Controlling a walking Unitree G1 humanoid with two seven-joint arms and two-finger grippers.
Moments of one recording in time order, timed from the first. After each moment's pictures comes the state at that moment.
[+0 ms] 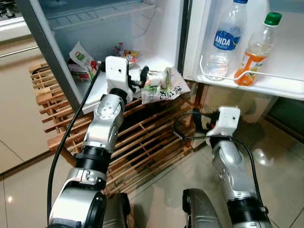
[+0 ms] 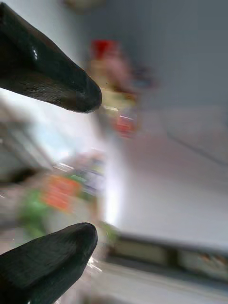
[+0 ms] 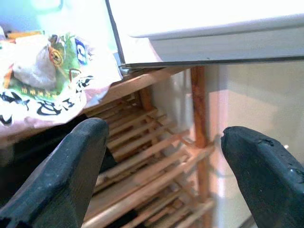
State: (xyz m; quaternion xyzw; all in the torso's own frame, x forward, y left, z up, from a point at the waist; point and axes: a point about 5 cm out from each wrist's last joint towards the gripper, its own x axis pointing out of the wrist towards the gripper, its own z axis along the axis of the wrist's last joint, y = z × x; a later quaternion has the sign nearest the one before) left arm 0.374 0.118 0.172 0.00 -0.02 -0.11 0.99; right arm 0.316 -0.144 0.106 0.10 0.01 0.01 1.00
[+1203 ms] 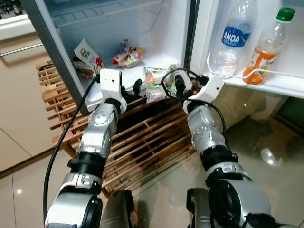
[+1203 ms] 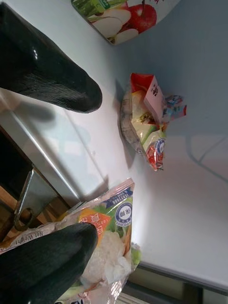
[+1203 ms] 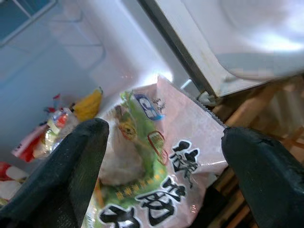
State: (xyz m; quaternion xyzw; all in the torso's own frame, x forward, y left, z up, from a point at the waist) left arm 0.368 0.130 0.167 -0.02 -0.02 -0.11 0.99; right arm 0.386 -0.089 0.151 0.31 0.01 0.05 0.95
